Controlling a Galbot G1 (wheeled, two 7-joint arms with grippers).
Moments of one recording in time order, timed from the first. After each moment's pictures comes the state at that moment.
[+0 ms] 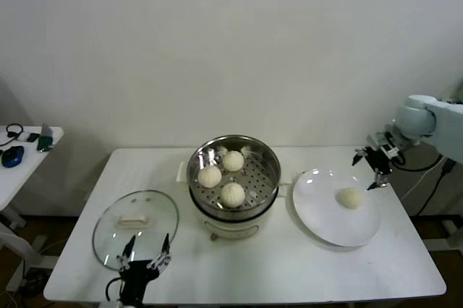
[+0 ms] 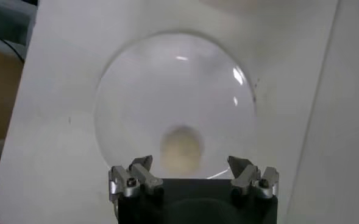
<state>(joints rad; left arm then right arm) 1.79 -1.54 -0.56 -2.08 -0.11 0.05 -0.03 0.62 0.62 -1.59 1.16 0.25 0.02 -1.02</state>
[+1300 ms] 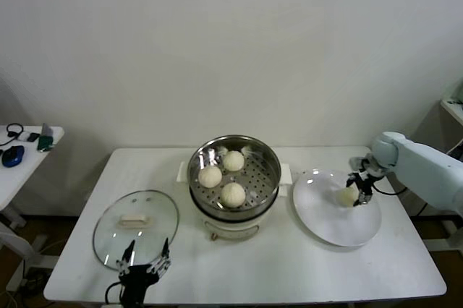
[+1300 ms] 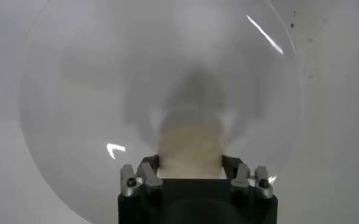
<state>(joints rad) 1.80 -1.55 -0.56 -2.08 -0.09 0.05 -0.03 0.20 0.82 -1.21 0.77 0.12 0.03 -1.02</state>
